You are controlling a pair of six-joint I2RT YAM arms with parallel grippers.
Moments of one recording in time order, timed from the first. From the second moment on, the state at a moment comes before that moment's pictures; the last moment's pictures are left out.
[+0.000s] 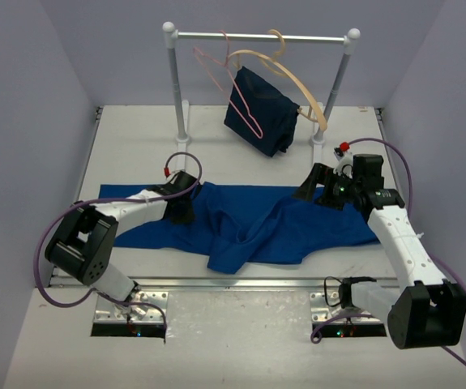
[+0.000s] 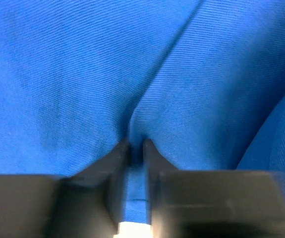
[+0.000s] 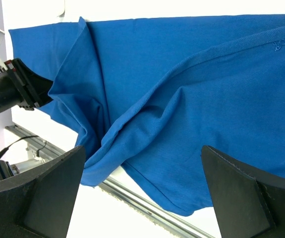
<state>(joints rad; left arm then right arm) -0.47 1.52 0.79 -0.43 -0.22 -0.68 0.03 1.10 0.79 -0.49 -0.53 0.36</state>
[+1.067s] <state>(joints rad) 0.00 1.14 0.87 -0.80 -0.65 -0.95 0.03 1.21 0.77 -0.49 -0.47 0.36</state>
